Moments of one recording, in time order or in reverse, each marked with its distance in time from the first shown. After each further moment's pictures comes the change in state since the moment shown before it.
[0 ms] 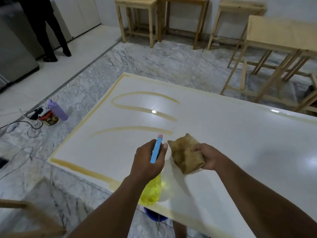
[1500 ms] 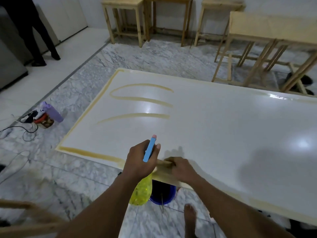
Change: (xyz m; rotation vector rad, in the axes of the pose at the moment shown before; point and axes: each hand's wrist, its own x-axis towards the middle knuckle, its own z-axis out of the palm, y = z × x) left_hand -0.092 -0.013 -0.049 0.070 -0.112 0.038; right_hand -0.080 0.153 0.099 -1.003 0.183 -0.415
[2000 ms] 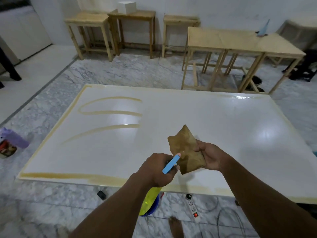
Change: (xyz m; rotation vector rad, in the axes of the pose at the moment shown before) left_hand -0.011 0.098 0.090 0.287 -0.585 0.205; right_hand -0.076 0.089 -0.169 1.170 0.018 0.265
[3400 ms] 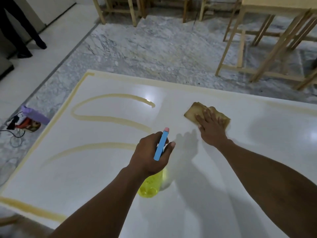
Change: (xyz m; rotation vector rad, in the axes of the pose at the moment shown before) left_hand 0.243 -0.084 -0.085 -0.175 0.415 -0.177; right_hand 0.384 -0.138 -0.062 -1.678 0.279 -0.530
